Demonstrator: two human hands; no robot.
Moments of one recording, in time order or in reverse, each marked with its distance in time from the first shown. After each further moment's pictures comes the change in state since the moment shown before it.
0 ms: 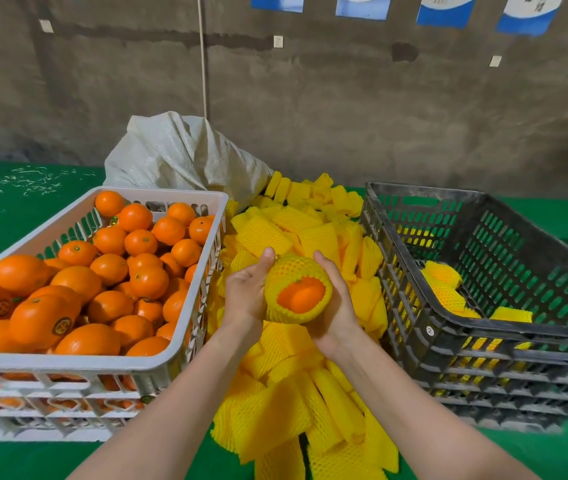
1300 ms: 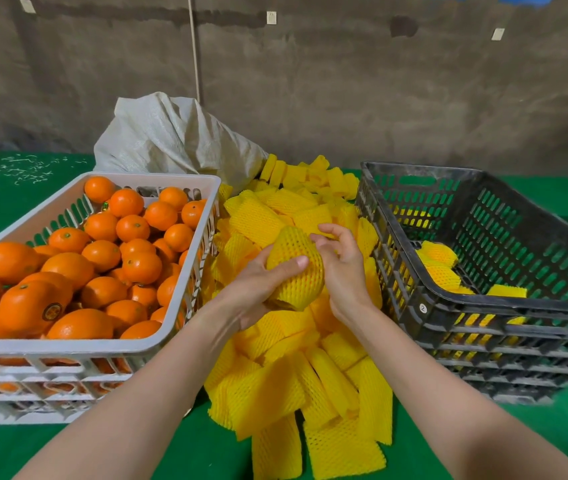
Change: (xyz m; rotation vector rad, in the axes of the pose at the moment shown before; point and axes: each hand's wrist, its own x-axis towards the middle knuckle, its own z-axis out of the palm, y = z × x) left_hand -0.012 0.008 0.006 0.061 -0.421 -0.265; right_hand 0.010 -0.013 -0.019 -0.502 0.245 -0.463
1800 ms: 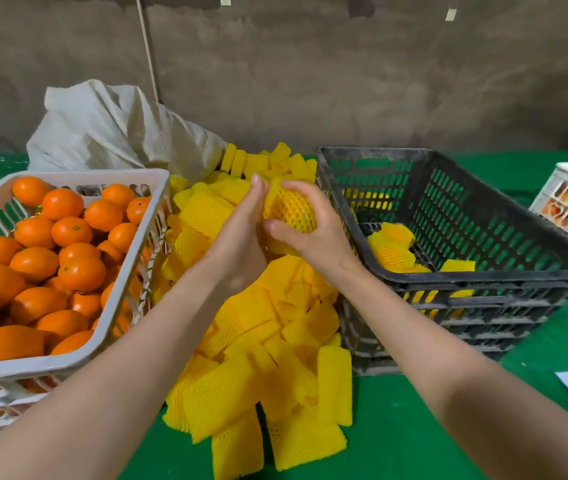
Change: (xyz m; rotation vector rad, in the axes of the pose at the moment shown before) left_hand 0.021 0.028 0.069 -0.108 -0.115 0.121; right_hand 0.018 -0.031 -0.052 -0.268 -0.185 -0.313
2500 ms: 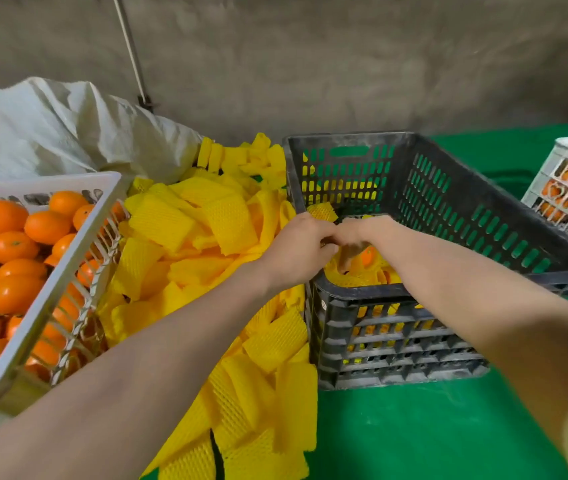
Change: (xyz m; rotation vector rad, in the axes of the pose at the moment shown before) left_hand 0.093 -0.080 0.073 1.448 -0.132 0.416; right_hand 0.093 0.147 -0.129 -1.384 -1.052 0.419
